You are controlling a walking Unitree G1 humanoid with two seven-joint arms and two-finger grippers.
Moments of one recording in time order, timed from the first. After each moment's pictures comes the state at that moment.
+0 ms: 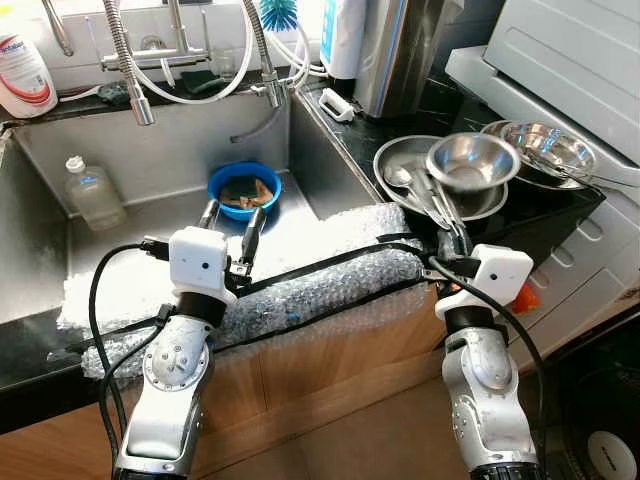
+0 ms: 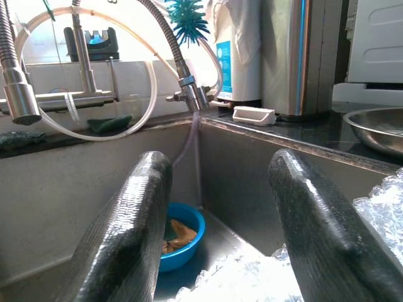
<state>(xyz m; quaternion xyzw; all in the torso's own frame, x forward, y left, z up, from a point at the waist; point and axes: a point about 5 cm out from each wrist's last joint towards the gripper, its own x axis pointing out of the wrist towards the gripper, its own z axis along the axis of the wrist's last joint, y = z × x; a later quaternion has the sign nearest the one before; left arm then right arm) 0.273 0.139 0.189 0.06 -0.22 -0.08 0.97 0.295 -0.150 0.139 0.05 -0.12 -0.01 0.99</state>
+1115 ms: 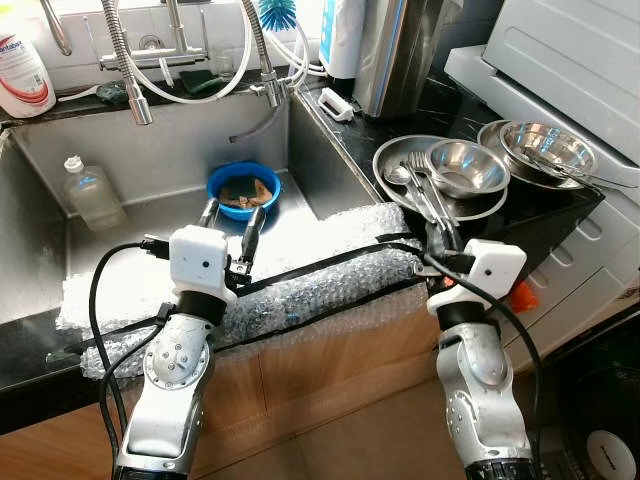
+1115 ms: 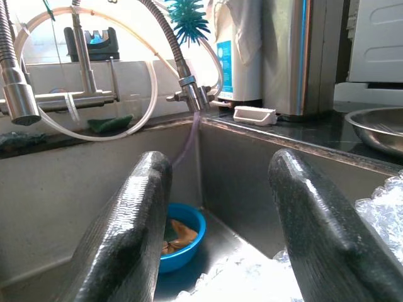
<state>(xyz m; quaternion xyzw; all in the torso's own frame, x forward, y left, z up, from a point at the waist) 0.274 0.139 0.190 0.06 -0.22 -0.07 0.97 0.298 -0.138 0.148 0.07 -0.14 0.03 0.99</state>
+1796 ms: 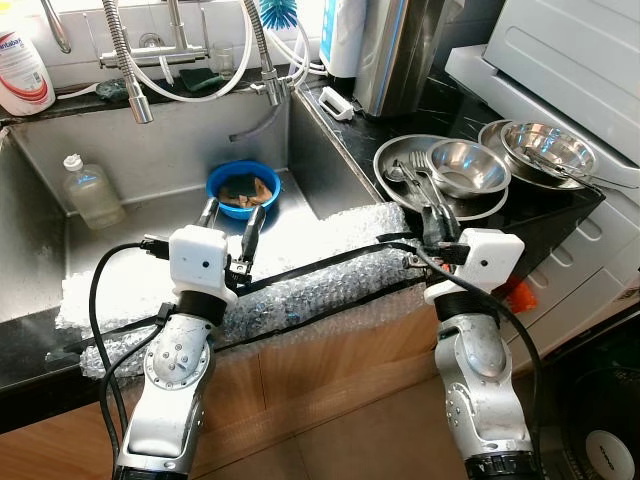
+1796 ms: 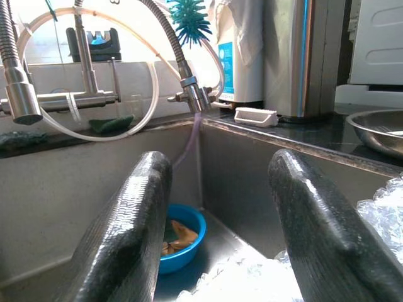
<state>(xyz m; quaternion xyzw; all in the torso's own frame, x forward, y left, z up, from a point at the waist) 0.274 0.139 0.190 0.06 -0.22 -0.07 0.97 0.300 -0.134 0.159 0.04 -0.16 0.04 0.99</state>
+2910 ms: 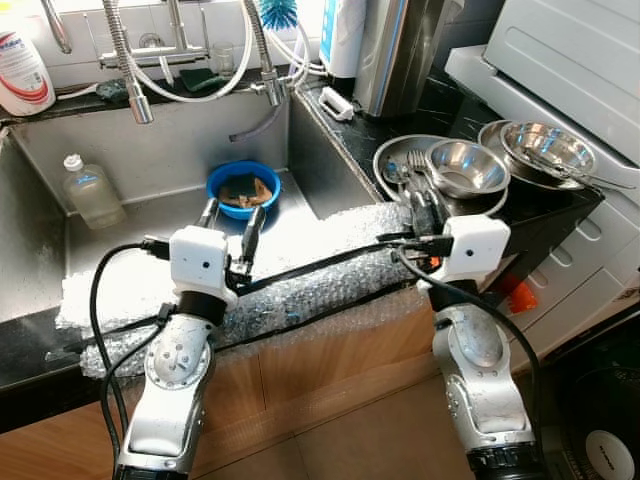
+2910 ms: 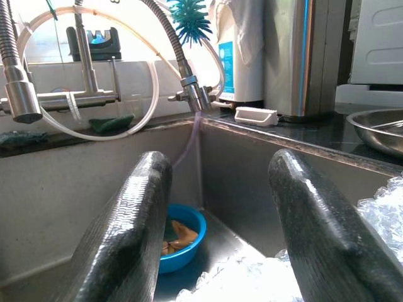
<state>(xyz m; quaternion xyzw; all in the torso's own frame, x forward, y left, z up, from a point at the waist) 0.275 0.138 0.188 0.06 -0.22 -0.07 0.97 0.302 -0.124 0.176 -0.01 -0.19 0.07 0.98</state>
